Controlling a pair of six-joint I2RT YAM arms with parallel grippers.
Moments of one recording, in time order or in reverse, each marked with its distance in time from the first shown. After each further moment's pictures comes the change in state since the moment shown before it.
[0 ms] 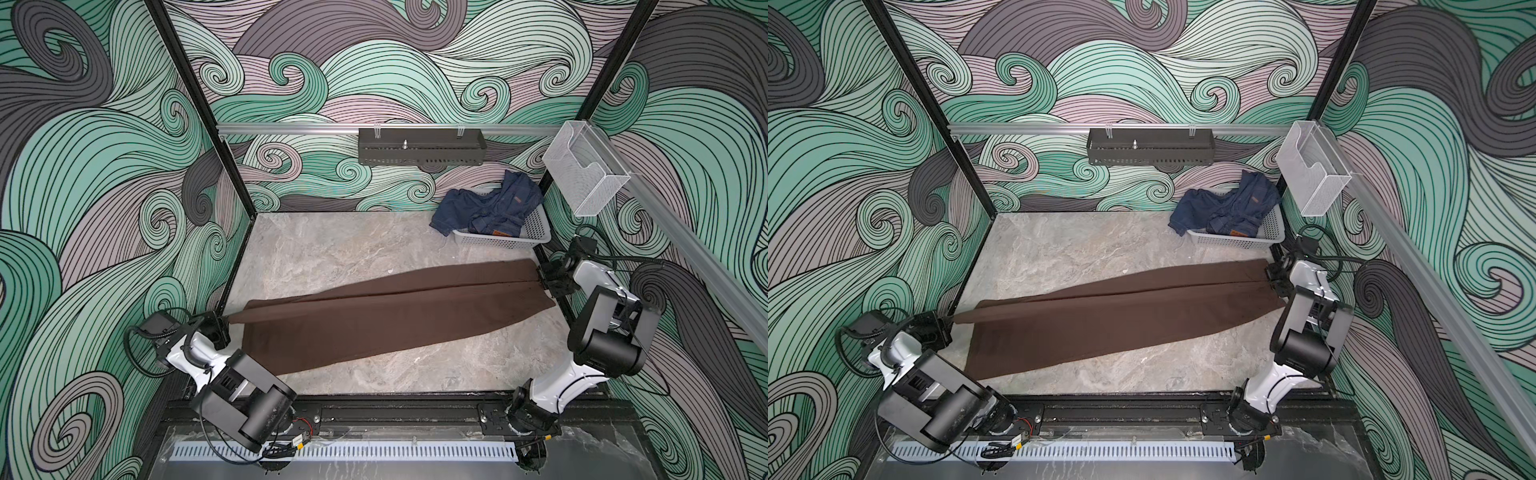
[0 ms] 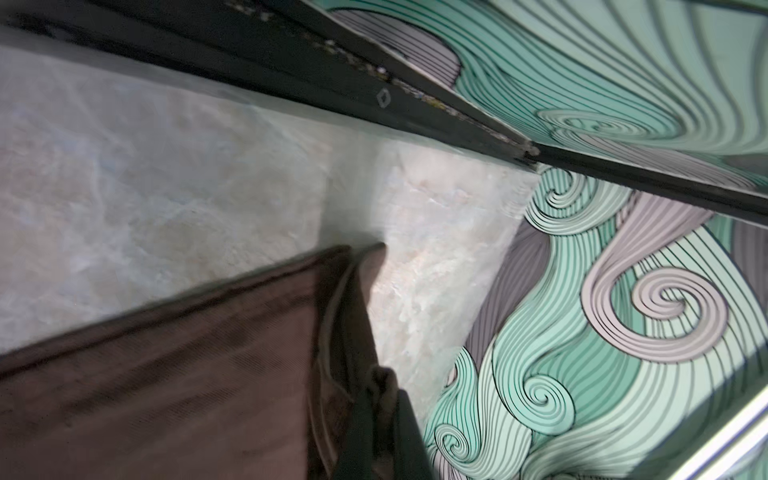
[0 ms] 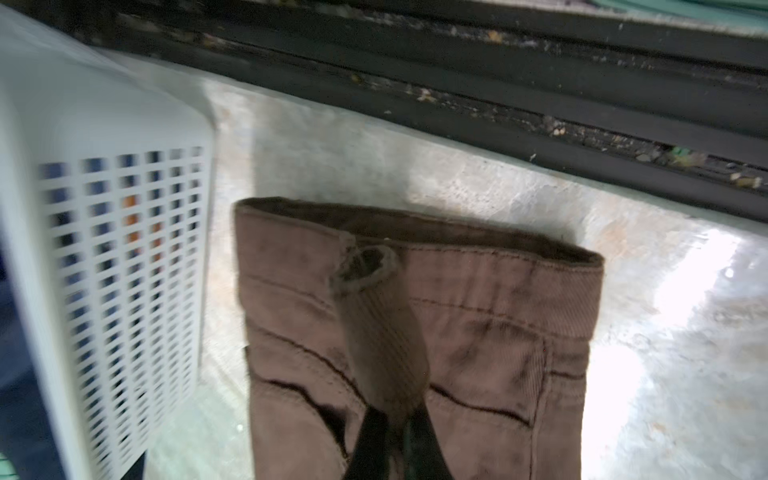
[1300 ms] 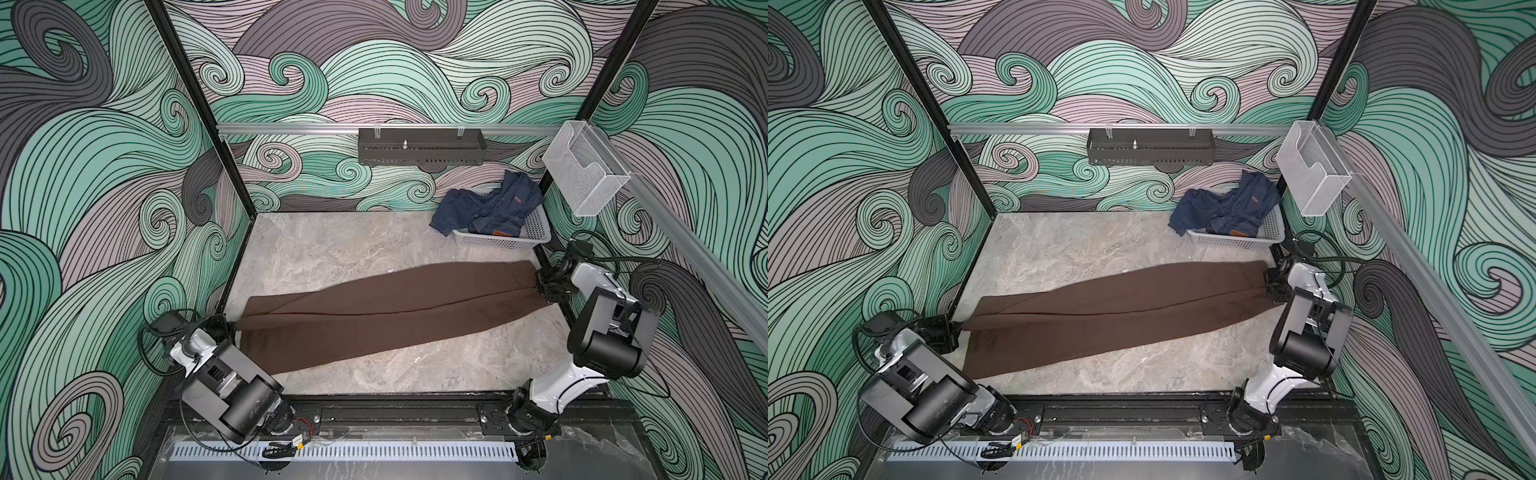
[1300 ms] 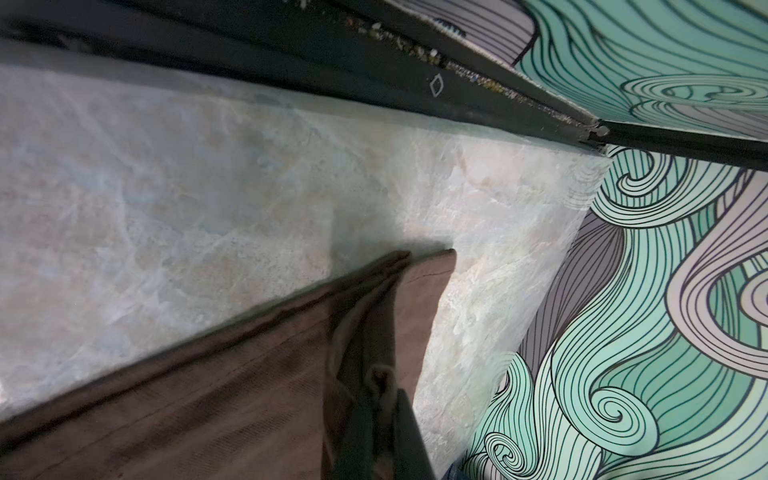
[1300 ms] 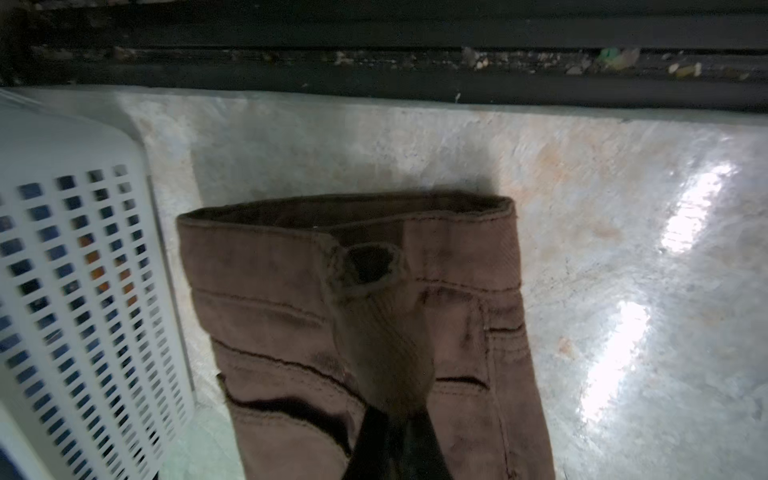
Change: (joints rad) left arm -0.047 0.133 -0.059 0.081 -0.055 0.095; right arm 0.013 0.018 -0.013 -0.049 0.012 0.172
